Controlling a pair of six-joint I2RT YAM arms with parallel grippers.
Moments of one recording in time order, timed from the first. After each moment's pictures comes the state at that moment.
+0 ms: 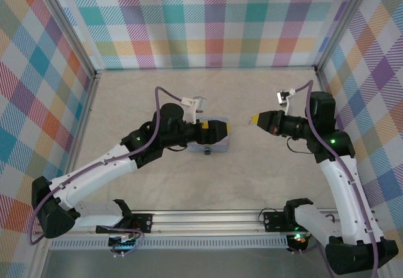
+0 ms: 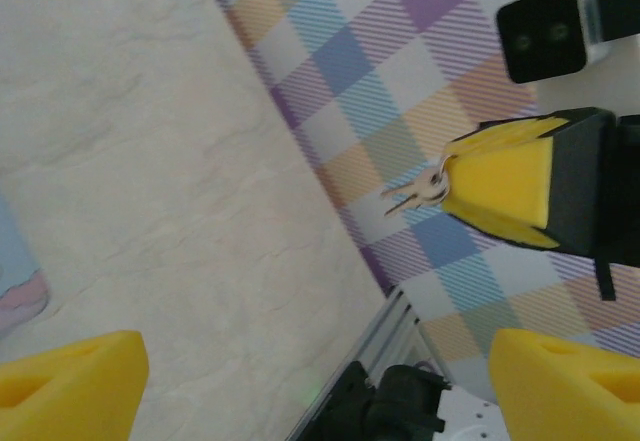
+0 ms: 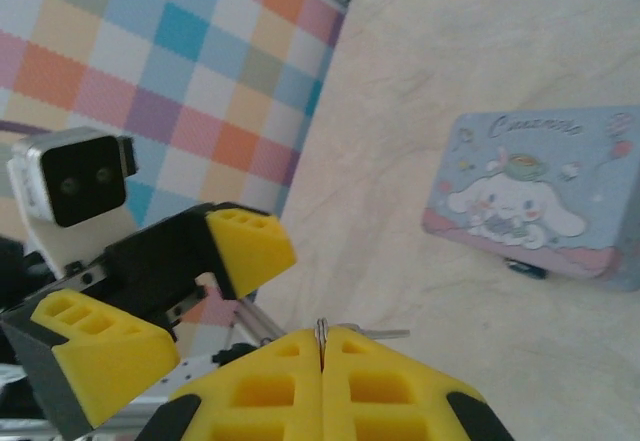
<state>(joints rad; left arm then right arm) -0.89 1.21 1.12 -0.21 0.24 -0.76 0.16 0.93 1.13 -0.73 -0.87 0.57</state>
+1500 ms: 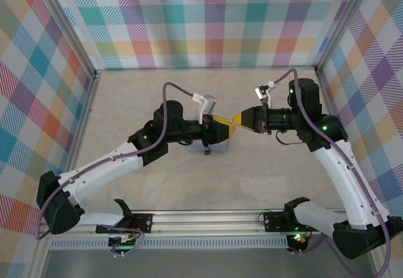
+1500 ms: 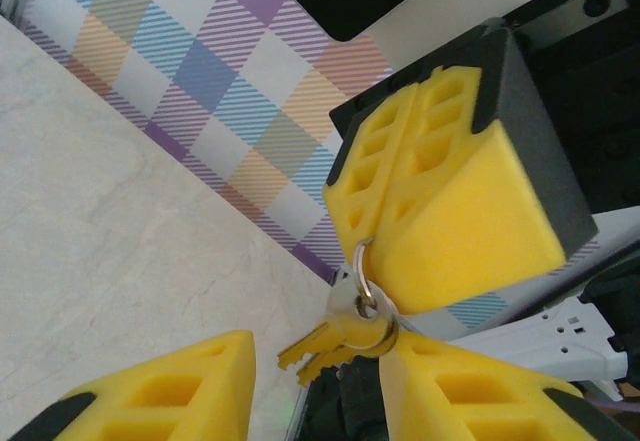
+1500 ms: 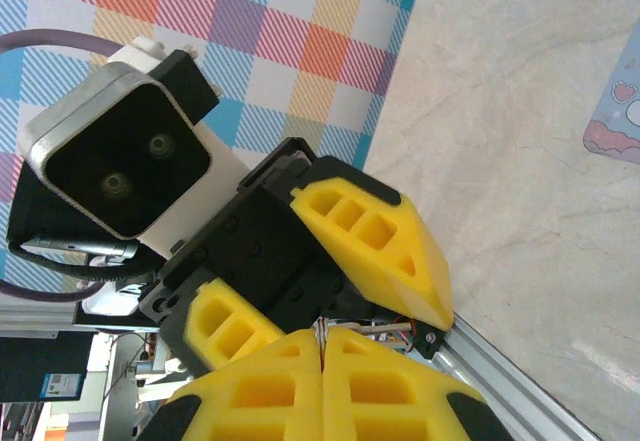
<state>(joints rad) -0.87 1.26 1.10 0.04 0.49 -0.57 0.37 1.07 1.31 -0.78 -0.93 0.74</state>
